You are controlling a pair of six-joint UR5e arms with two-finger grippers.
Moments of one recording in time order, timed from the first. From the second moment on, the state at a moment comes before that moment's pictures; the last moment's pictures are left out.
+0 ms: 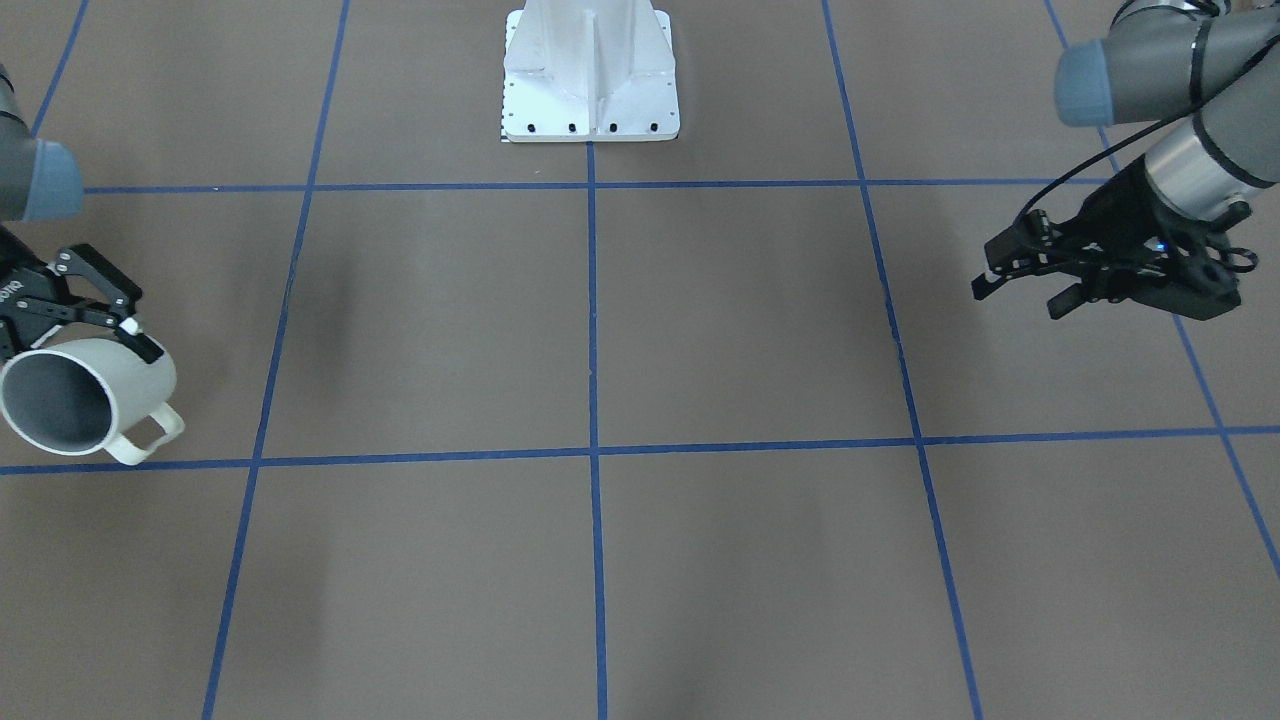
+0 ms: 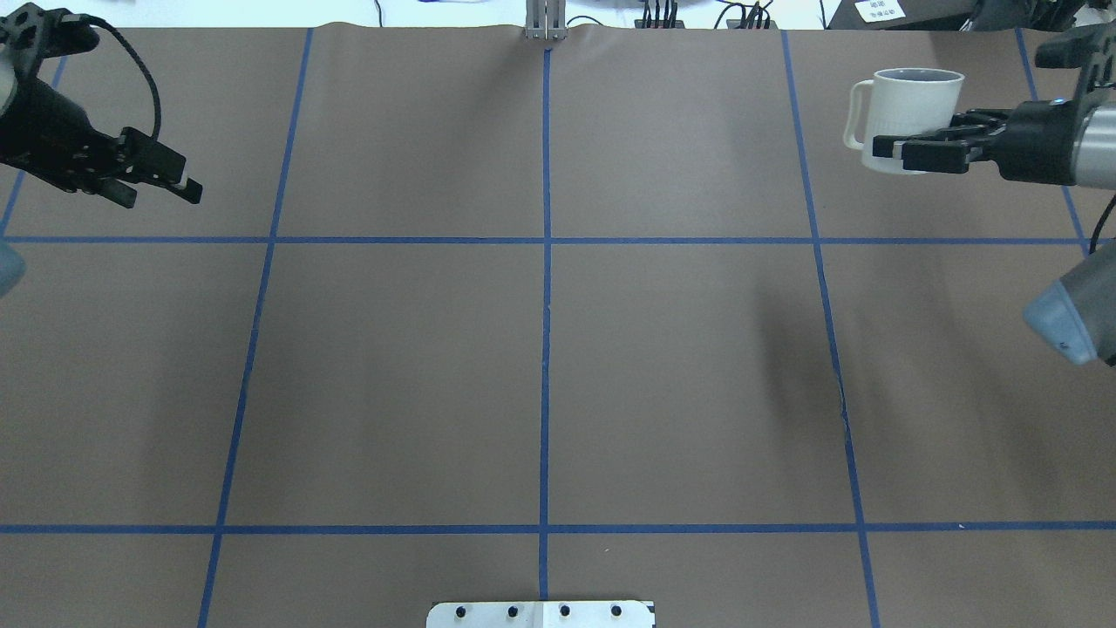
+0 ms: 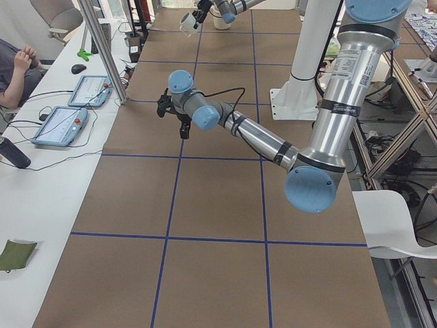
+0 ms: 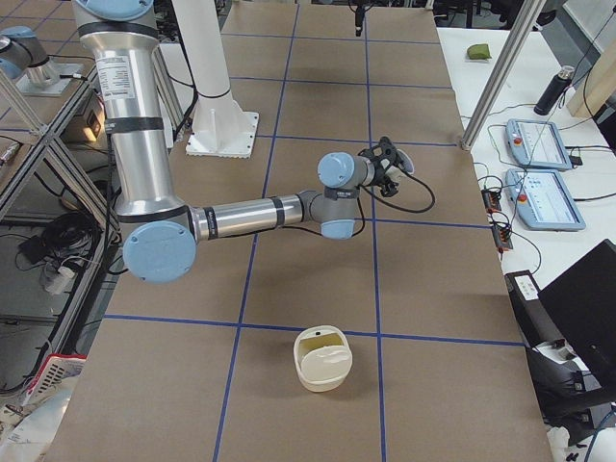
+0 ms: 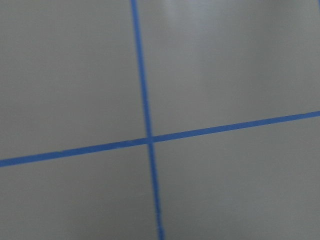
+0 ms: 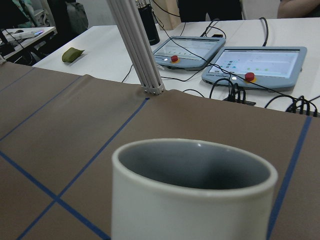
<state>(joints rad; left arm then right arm) -1.09 -1.86 -1.83 -1.82 -2.43 -0.83 1.04 -1.38 1.56 -0.25 2.05 0.78</state>
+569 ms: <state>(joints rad) -1.01 -2.07 -1.76 -1.82 -2.41 -1.26 0.77 -1.22 1.56 -0.40 1.61 0.57</state>
